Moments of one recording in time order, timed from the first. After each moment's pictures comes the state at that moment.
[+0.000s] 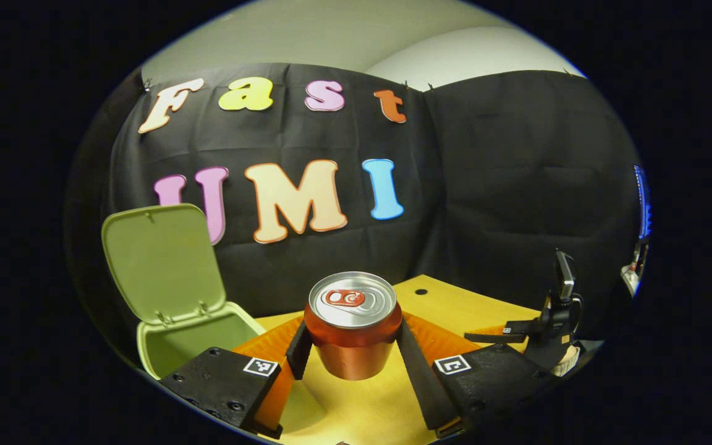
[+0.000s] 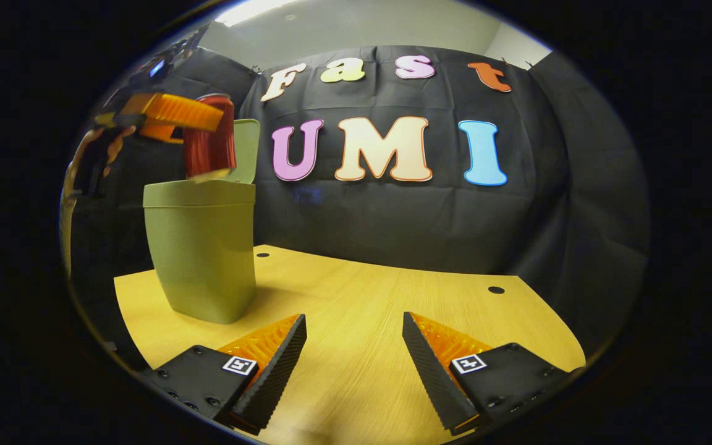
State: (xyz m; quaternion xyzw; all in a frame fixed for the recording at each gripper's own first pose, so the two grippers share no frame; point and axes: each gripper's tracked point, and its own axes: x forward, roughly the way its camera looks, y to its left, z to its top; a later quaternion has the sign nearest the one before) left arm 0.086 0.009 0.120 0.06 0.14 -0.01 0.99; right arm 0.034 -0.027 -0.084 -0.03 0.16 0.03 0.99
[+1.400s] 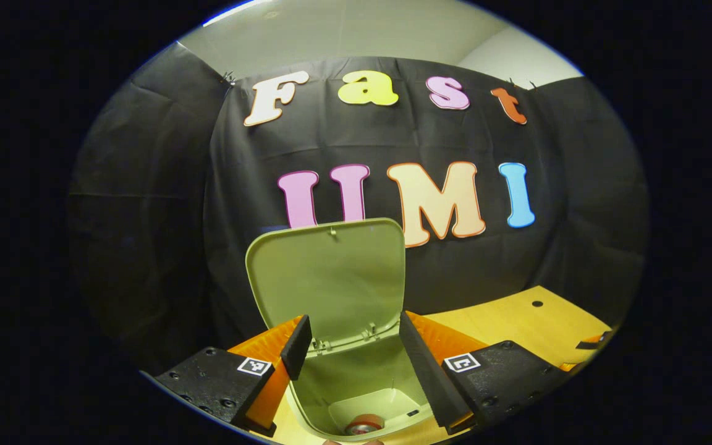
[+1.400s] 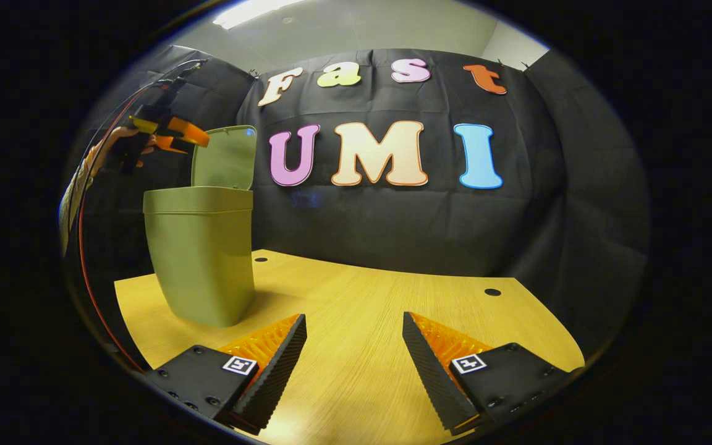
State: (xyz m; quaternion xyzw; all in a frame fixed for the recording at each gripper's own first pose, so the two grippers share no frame) left arm 0.092 0.201 0.161 0.04 0.14 0.21 0.97; right arm 0.031 -0.037 -0.071 -0.02 0.14 0.02 0.99
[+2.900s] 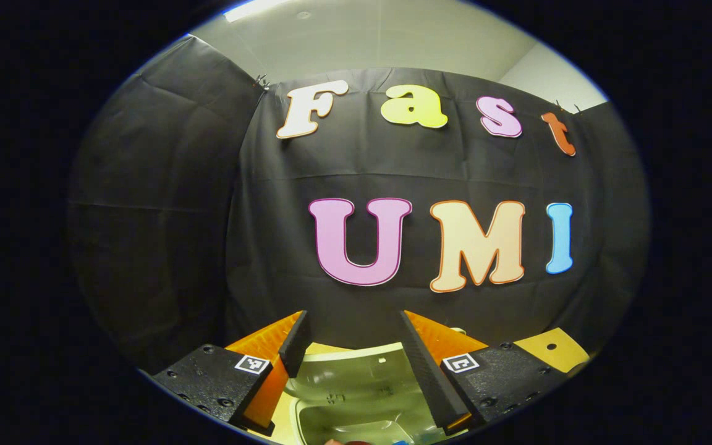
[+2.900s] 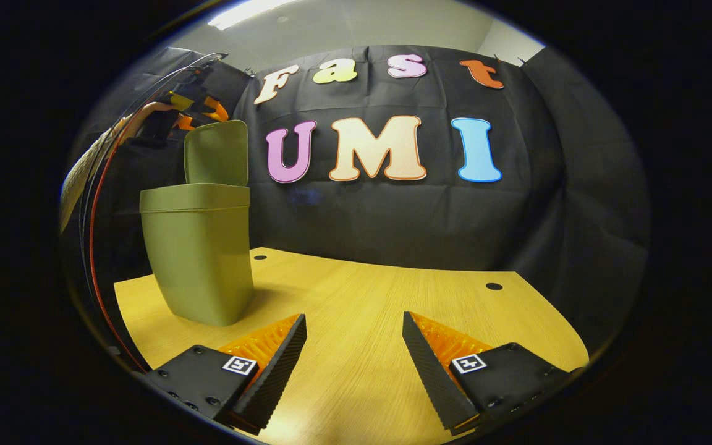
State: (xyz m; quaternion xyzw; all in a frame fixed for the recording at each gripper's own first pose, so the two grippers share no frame) left arm 0.137 0.242 0.208 0.03 0.10 0.28 0.95; right arm 0.033 -0.033 -0.080 -0.01 0.15 0.02 0.99
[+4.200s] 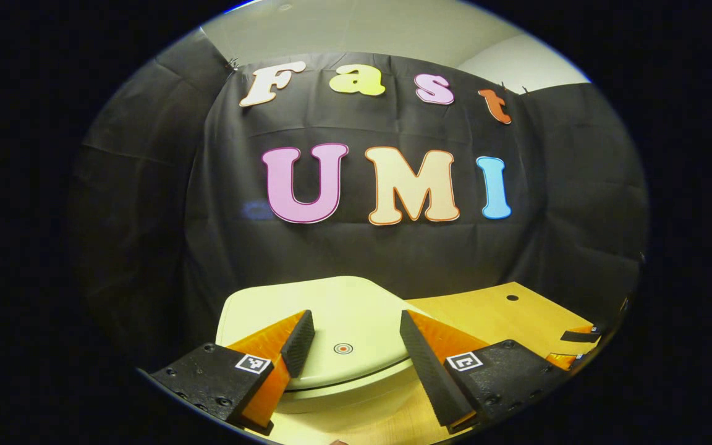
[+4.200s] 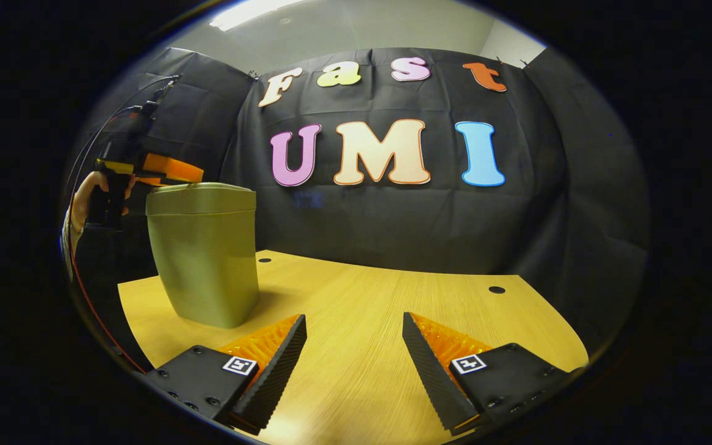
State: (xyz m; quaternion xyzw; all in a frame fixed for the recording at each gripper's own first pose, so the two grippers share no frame) left arm 0.059 0.145 0.061 0.01 0.15 0.18 0.97; right arm 0.032 -0.030 -0.076 -0.01 0.15 0.03 0.99
